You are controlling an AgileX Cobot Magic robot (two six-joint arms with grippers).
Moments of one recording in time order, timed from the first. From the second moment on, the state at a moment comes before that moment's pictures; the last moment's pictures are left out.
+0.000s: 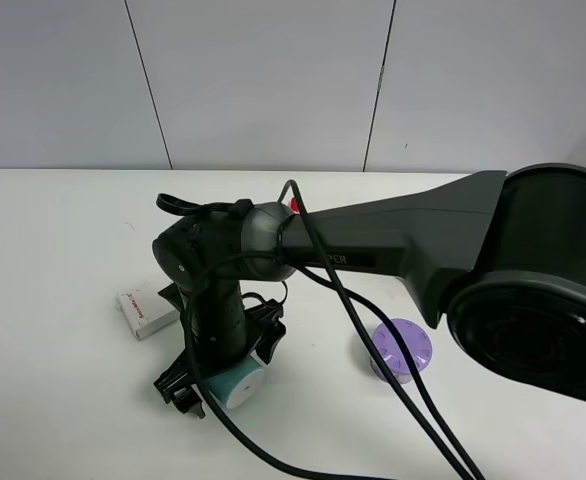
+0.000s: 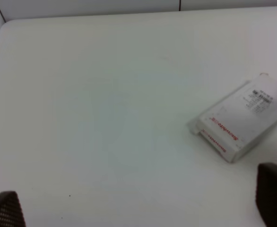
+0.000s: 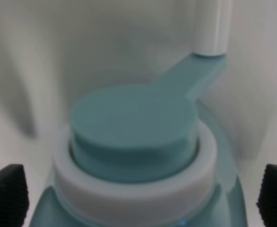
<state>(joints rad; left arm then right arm) 0.04 -0.01 -0.51 0.02 1.05 0.00 1.03 2.28 -1.63 0.10 1.07 0.26</state>
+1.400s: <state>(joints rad) 0.04 -0.01 -0.51 0.02 1.05 0.00 1.00 2.16 -1.63 0.02 1.07 0.32</state>
